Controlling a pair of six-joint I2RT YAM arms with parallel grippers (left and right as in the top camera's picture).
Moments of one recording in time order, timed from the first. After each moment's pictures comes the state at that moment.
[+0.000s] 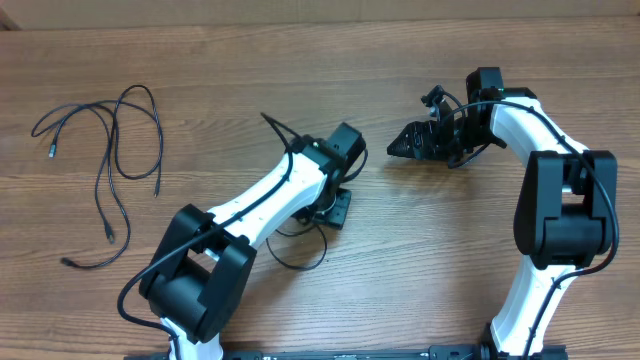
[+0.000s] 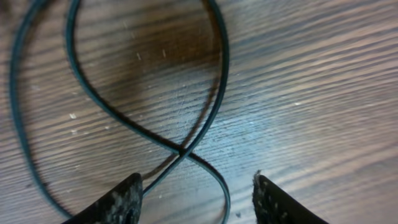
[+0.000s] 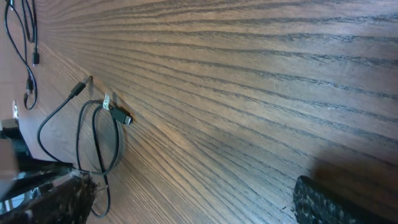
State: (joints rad) left arm -0.64 1.91 1.33 -0.97 0.03 -0.38; right arm -0.01 2.12 1.48 -0.86 -0.75 -0.19
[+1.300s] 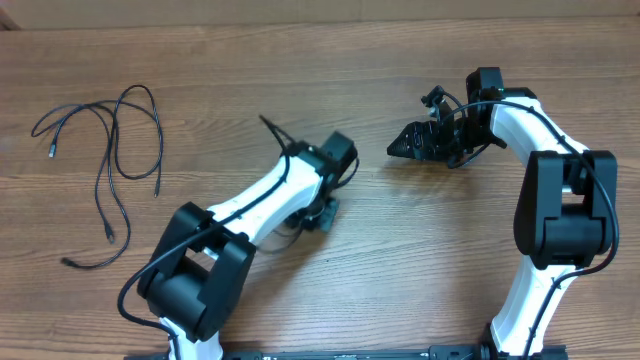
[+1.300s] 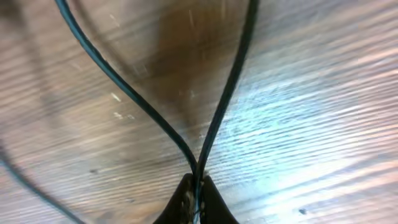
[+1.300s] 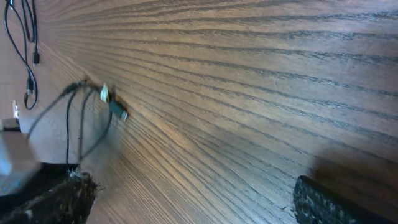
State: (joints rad) left arm -0.62 1.91 1.31 -1.02 -0.07 -0.26; right arm -0.01 2.12 1.48 -0.86 -0.75 -0.19
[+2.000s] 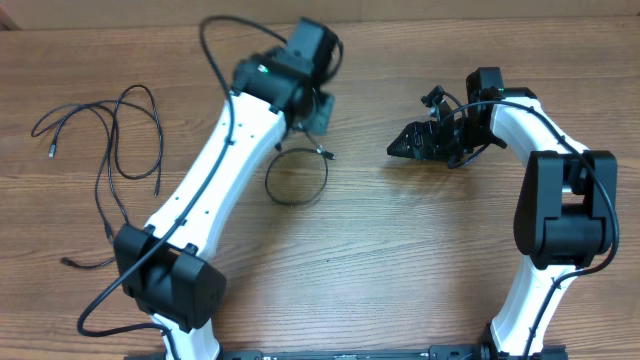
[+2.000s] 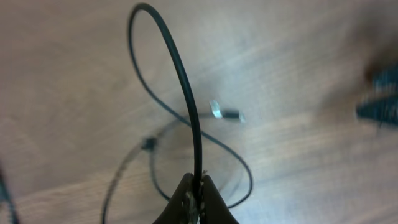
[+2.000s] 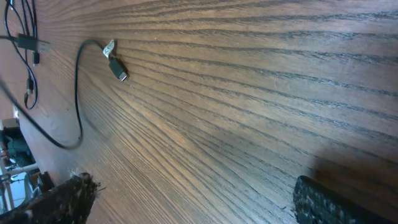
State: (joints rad) left arm -0.46 1.91 1.94 -1.16 -0.13 -0.18; right arm -0.01 2.12 1.48 -0.86 -0.75 -0.19
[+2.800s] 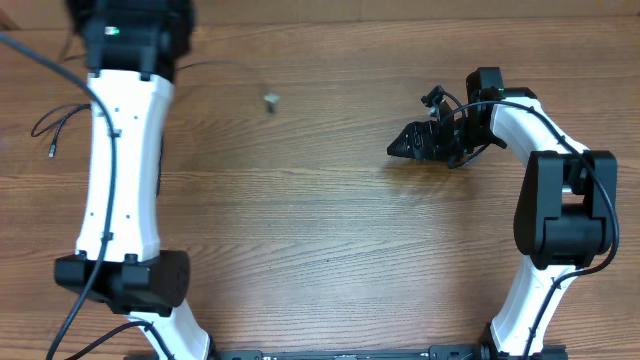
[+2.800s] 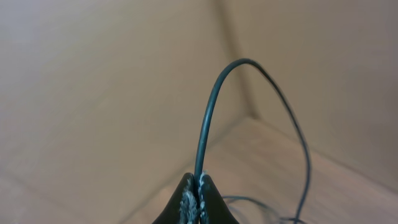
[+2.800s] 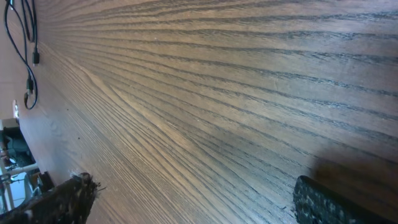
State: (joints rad) left arm -0.09 1.91 2.29 -0.89 -1.11 -0.12; right arm -0.01 2.12 1.48 -0.86 -0.75 -0.19
